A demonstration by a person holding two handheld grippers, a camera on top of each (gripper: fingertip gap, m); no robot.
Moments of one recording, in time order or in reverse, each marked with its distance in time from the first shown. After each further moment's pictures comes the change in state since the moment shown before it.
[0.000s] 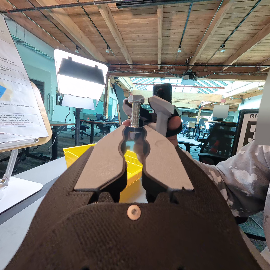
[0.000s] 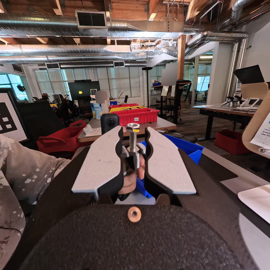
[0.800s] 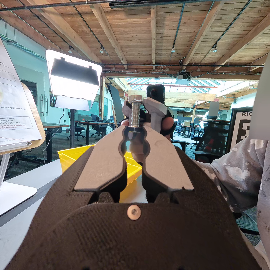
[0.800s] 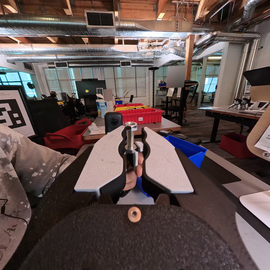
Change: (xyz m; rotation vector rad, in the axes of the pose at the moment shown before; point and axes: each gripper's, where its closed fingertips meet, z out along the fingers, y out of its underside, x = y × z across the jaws) left arm 0.007 -0.001 0.000 0.002 0.040 0.002; right arm -0.002 -0.002 -0.006 -0.003 -0.051 -0.010
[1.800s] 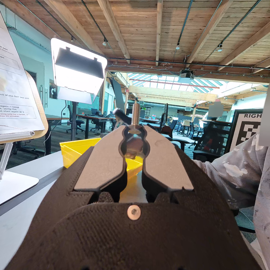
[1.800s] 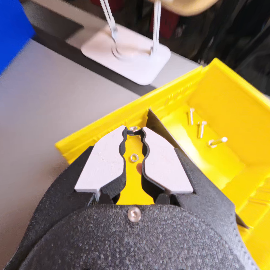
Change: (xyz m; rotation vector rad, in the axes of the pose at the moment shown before) left arm -0.015 0.007 -0.005 -0.030 -0.020 -0.048; right arm 0.206 0.129 -0.205 -0.830 0.889 0.070
